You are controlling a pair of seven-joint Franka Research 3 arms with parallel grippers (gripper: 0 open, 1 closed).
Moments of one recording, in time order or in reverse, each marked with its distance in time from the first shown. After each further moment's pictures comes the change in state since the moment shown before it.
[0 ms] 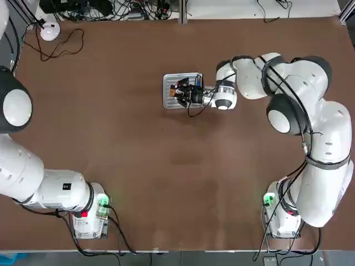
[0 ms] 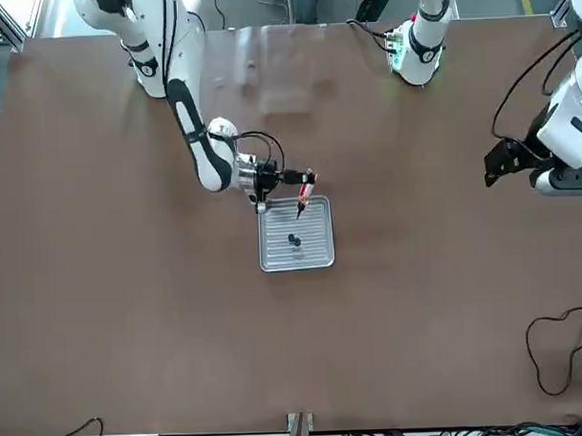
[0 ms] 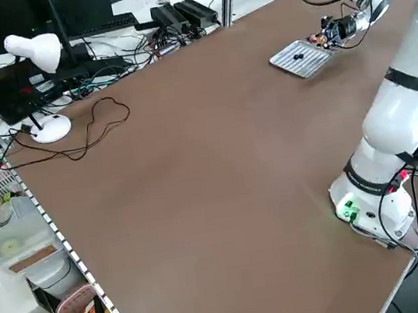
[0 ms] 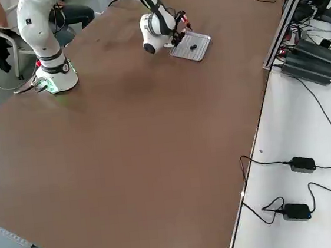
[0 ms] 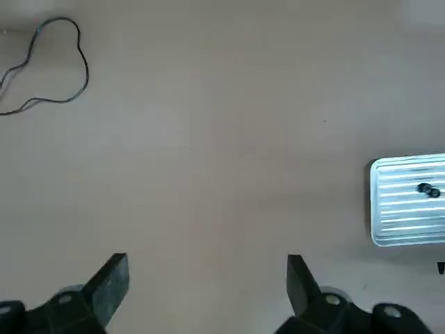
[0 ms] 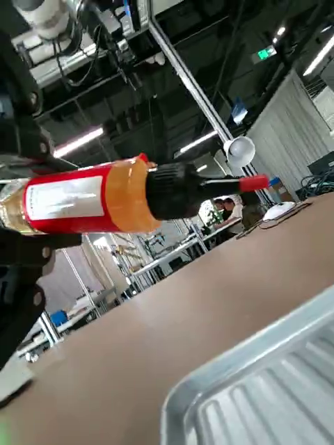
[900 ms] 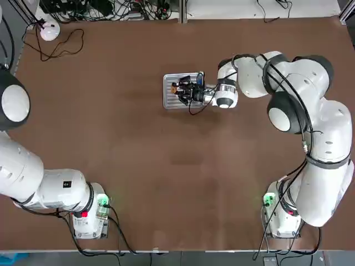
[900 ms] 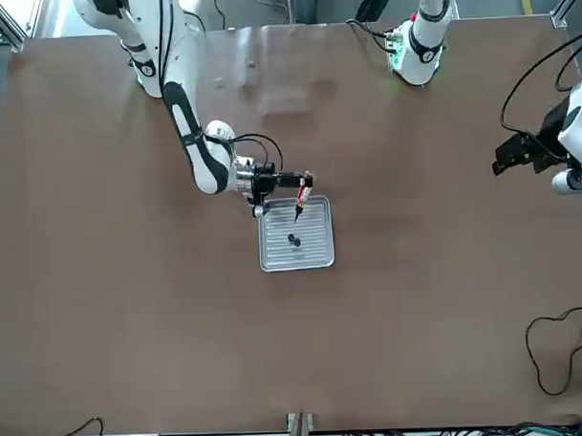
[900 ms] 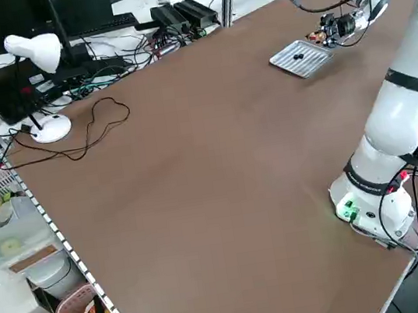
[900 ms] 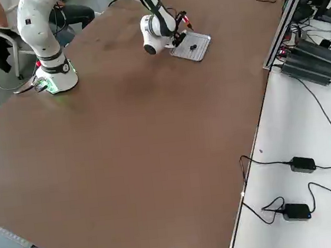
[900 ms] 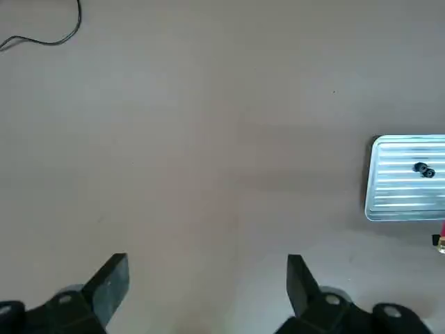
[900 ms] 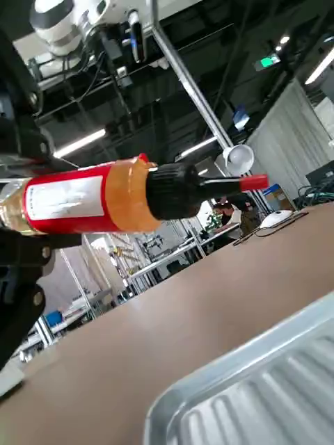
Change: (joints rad) left arm 0.069 0.009 0.009 -0.003 -0.067 -0.105 -0.002; right arm -0.012 0.000 -0.001 0.000 -0.021 0.010 -0.120
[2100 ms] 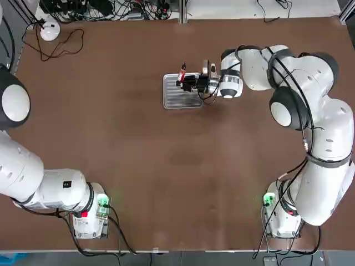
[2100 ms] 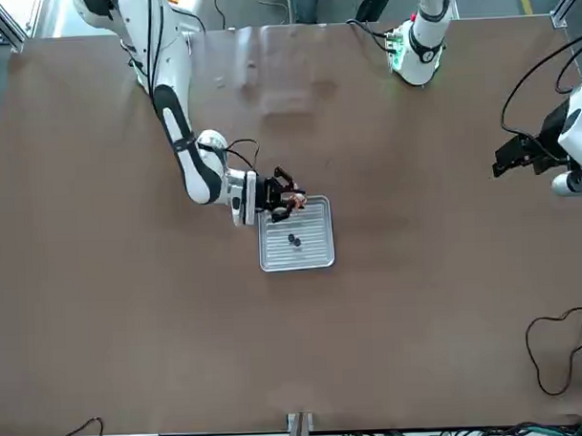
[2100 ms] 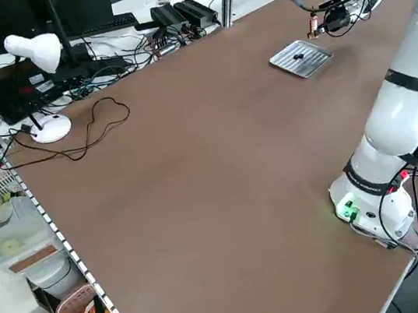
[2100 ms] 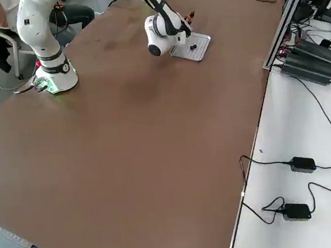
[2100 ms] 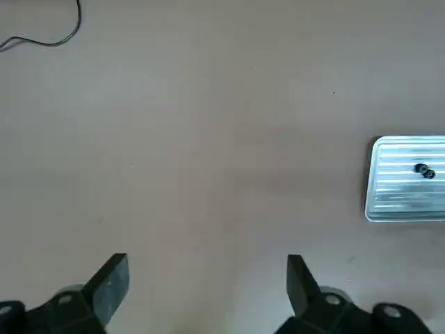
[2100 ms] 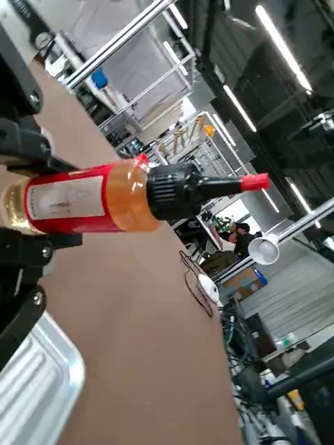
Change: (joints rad) left arm 0.000 0.002 -0.001 0.000 0.000 0.005 0.000; right arm -0.052 -0.006 -0.028 0.044 -0.099 0.090 -1.385
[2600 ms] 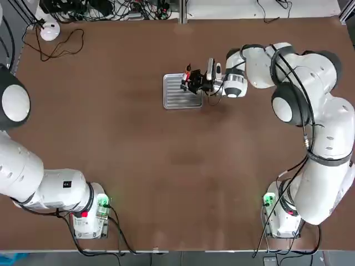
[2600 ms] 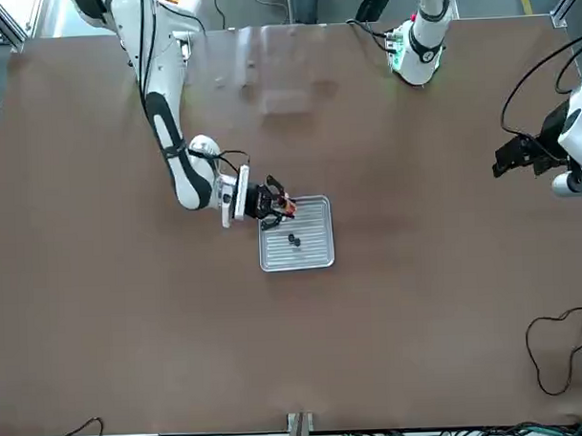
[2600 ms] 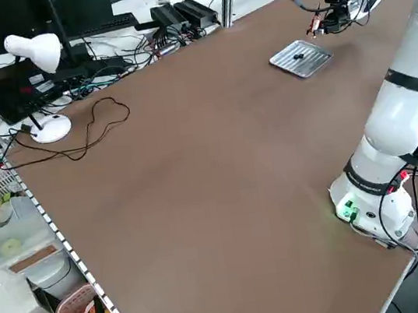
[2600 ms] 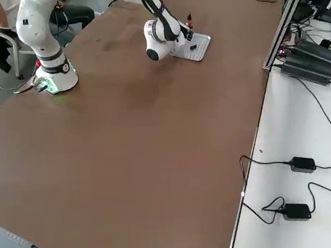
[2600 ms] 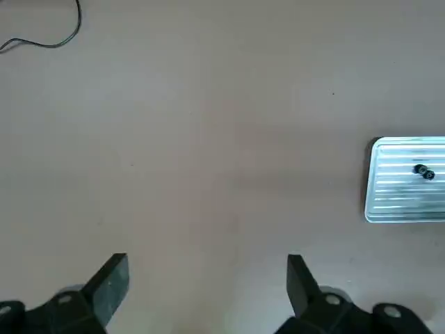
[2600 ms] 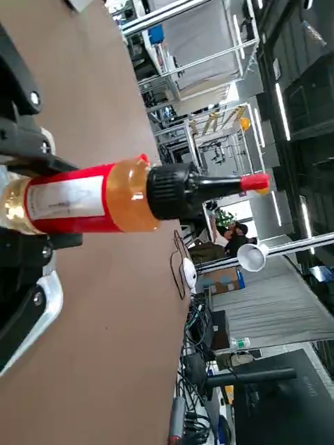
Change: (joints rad) left arm 0.000 0.000 -0.001 0.000 0.000 0.002 0.000; right arm -0.048 0.000 -0.001 -0.034 0.000 0.003 -0.328
